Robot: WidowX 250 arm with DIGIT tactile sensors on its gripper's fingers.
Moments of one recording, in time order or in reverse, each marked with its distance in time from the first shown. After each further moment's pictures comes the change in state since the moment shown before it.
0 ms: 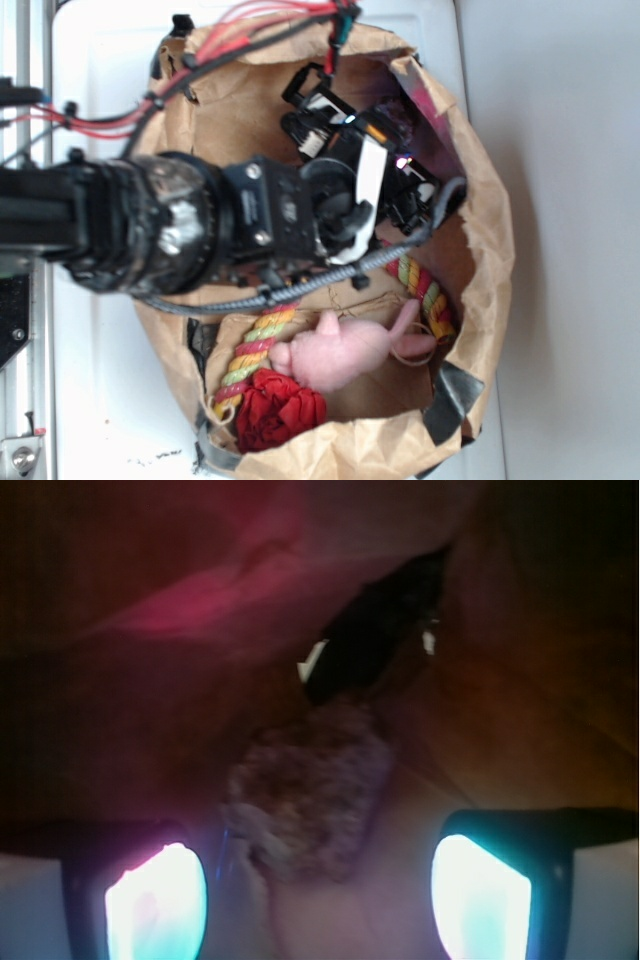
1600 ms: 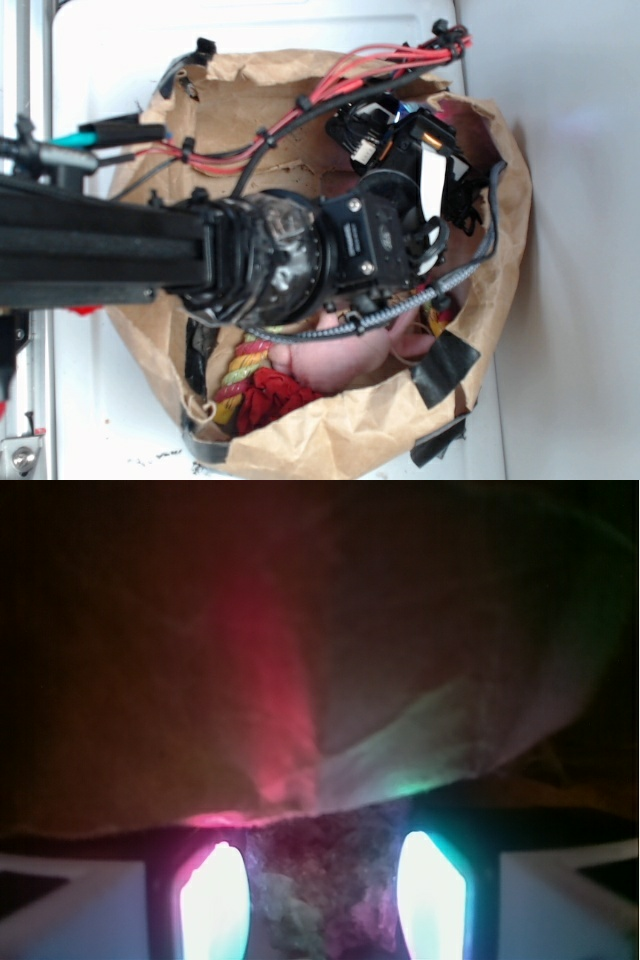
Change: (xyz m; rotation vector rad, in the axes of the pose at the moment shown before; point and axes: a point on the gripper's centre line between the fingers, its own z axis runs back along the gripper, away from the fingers) arm 0.014 -0.013 -0.020 0.080 -0.047 0.056
